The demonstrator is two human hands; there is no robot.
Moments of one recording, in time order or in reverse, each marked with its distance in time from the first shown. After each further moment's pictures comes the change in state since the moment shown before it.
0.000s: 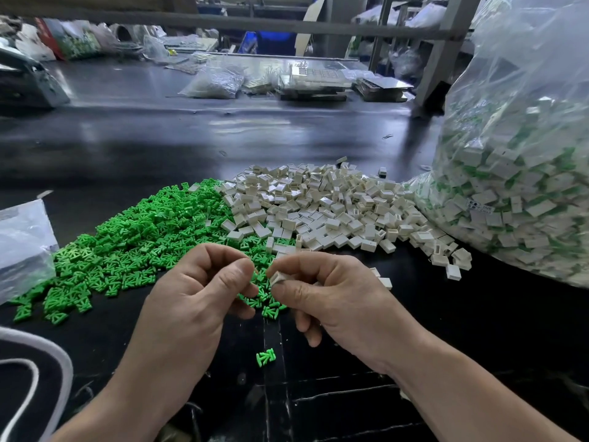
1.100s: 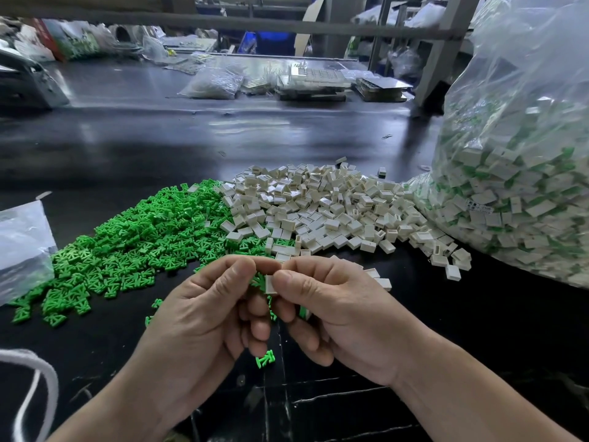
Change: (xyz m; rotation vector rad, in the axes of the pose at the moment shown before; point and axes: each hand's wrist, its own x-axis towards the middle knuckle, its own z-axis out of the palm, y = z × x) left_hand -0.003 0.009 0.004 -0.592 -0.301 -0.299; right_hand -0.008 -0.011 0.003 0.271 -0.169 0.047
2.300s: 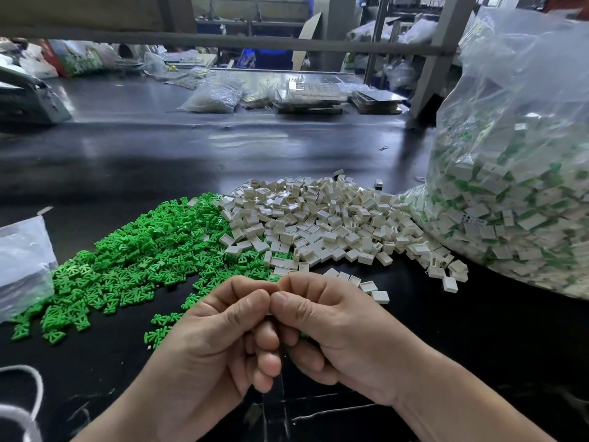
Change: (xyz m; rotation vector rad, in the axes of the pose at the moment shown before) left_hand 0.001 0.000 0.008 -0.183 -0.055 -0.118; right_hand -0.005 -0.008 0.007 0.016 -0.006 0.030
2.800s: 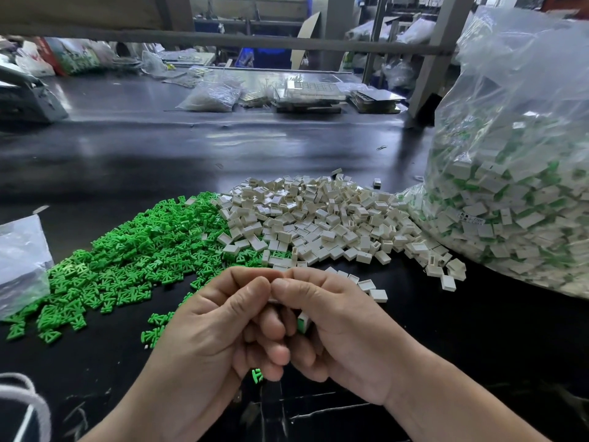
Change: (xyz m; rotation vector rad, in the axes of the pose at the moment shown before) left_hand 0.003 -0.005 0.004 0.142 0.053 0.124; right_hand 0.004 0.001 0.002 0.056 0.016 -0.023
